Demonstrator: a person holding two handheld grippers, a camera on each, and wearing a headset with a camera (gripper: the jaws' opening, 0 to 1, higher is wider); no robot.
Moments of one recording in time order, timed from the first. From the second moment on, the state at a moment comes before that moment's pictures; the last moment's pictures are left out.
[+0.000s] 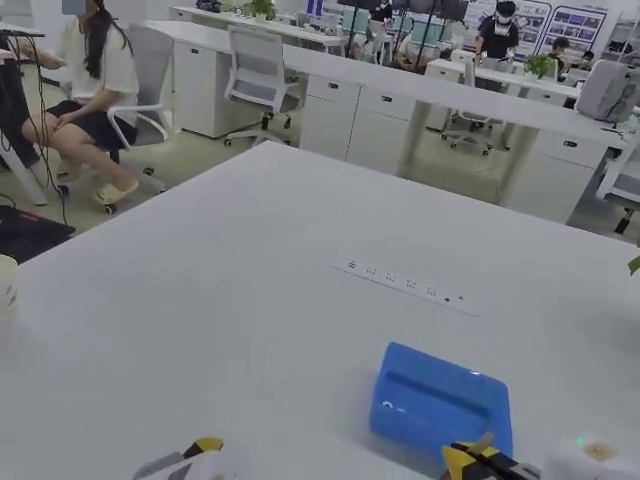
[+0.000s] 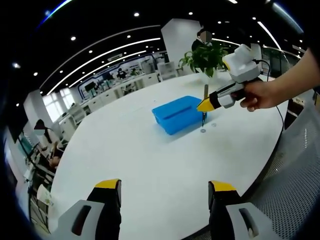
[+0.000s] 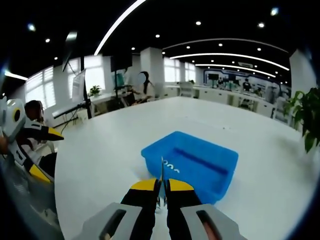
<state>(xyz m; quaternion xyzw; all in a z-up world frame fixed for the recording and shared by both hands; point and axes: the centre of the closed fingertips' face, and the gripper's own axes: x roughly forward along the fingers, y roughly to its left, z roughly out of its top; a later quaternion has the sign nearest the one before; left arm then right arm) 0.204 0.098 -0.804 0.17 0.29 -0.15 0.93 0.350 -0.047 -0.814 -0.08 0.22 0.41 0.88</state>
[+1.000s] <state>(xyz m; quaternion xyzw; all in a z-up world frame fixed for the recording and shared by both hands) 0.203 0.099 -0.806 0.17 0.30 -0.15 0.93 0.340 -0.048 -0.824 -0.08 0.22 0.42 0.88</state>
